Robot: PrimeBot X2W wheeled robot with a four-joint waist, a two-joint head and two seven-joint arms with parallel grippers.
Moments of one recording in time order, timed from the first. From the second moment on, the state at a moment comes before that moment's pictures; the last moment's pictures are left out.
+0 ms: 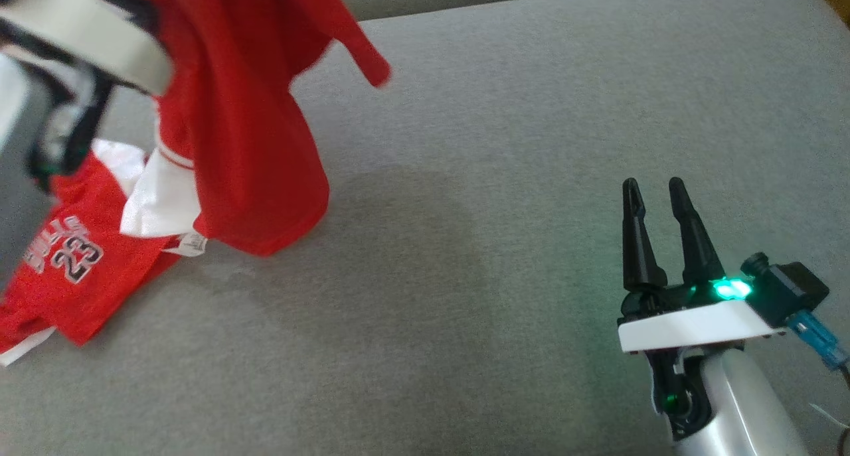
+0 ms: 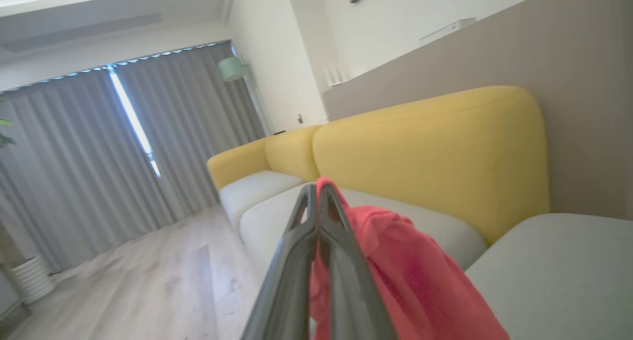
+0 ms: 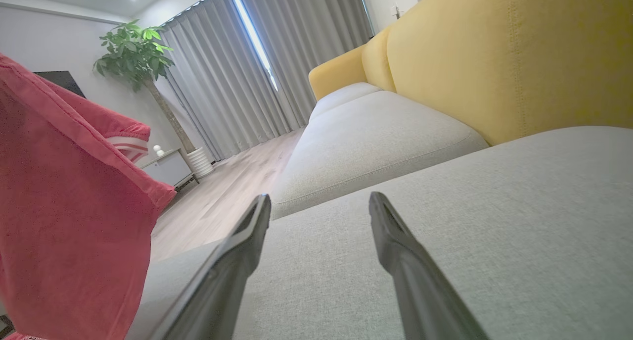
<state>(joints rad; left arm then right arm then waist) -1.08 0.69 -0.82 0.16 -0.72 0.08 0.02 -0.13 -0.05 0.16 0.17 0.43 0.13 -0.25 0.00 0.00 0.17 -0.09</state>
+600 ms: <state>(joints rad) -1.24 0.43 -0.88 0.24 -0.60 0.12 -0.12 -0.16 -0.05 0.17 0.14 0.48 0.13 -0.25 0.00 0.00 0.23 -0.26</state>
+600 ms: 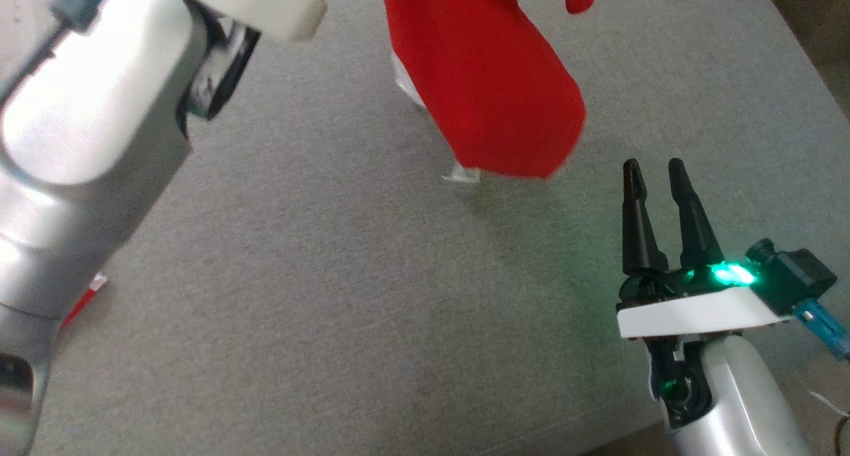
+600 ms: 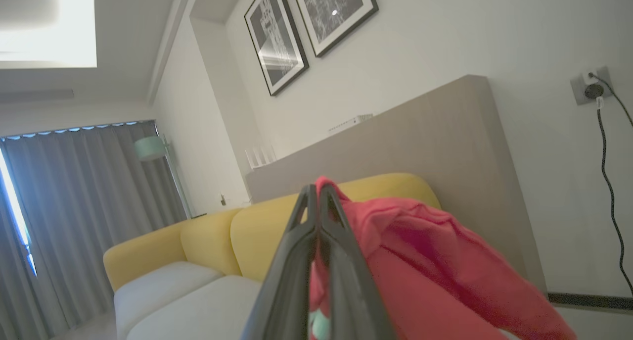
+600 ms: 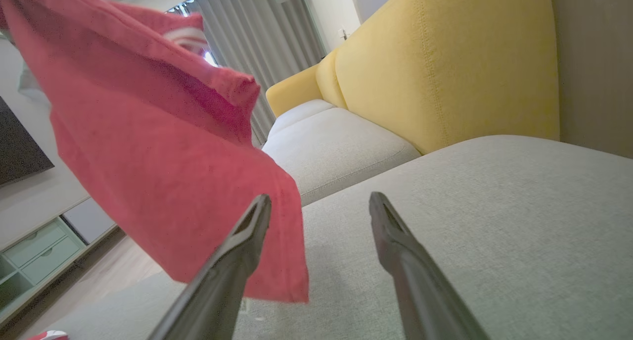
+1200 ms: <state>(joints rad) -0.64 0.53 -1.17 0.39 -0.60 0.10 -0.16 -0.16 -0.05 0.11 0.13 0.45 0.13 -0.25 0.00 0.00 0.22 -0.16</state>
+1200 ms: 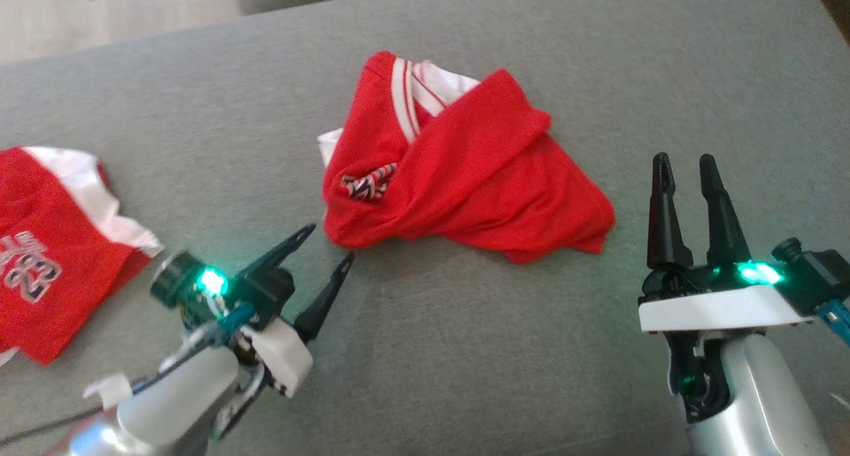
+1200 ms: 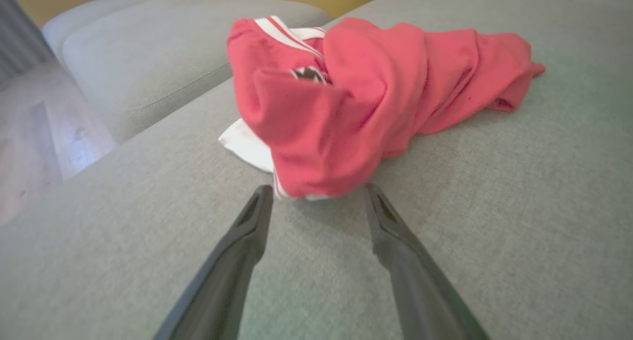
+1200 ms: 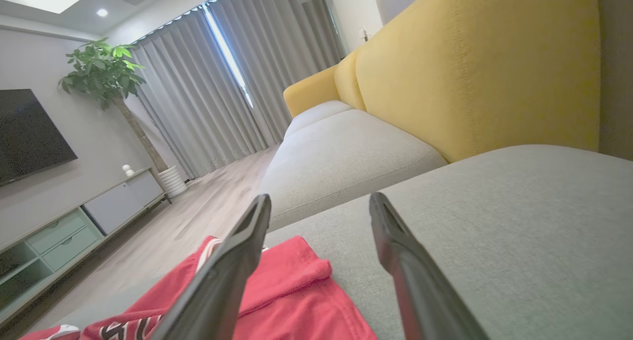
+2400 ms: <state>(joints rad) -0.13 0.20 -0.37 0.14 -0.36 0.04 -0.25 -0.25 -0.05 -0.10 0.44 0.26 0.13 -0.22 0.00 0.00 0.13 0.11</state>
